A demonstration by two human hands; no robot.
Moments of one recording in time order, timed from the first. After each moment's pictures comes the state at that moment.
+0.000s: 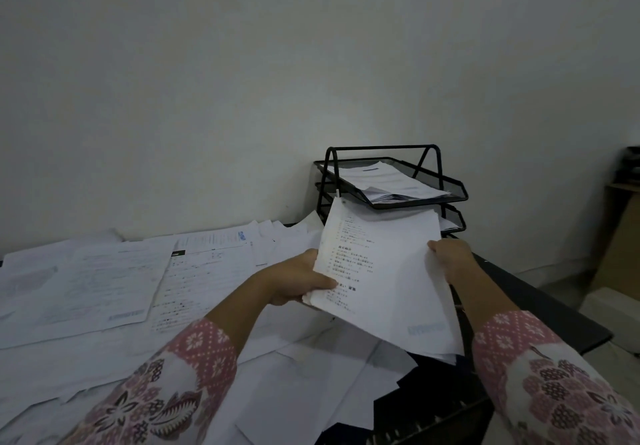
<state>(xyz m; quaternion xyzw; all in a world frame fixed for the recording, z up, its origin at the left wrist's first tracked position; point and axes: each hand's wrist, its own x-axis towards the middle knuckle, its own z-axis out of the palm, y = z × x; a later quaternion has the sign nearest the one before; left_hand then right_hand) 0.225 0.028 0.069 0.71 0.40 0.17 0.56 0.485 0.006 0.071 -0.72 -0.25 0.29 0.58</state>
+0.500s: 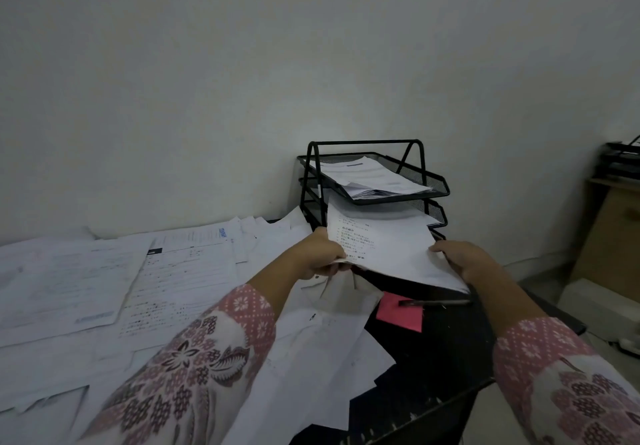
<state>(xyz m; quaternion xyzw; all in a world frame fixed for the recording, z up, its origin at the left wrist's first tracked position) 0.302 0.055 0.075 0.66 0.44 0.24 0.56 0.548 -0.001 0.060 -0.75 -0.28 0.34 0.49</state>
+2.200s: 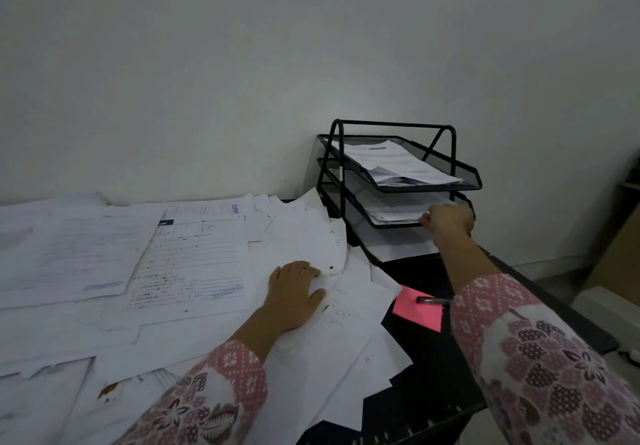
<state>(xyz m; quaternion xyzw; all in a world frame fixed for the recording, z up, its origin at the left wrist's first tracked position) 0.244 0.080 -0.063 0.84 0.49 0.20 0.10 0.500 0.070 0.072 -0.65 -0.23 0.26 0.68</state>
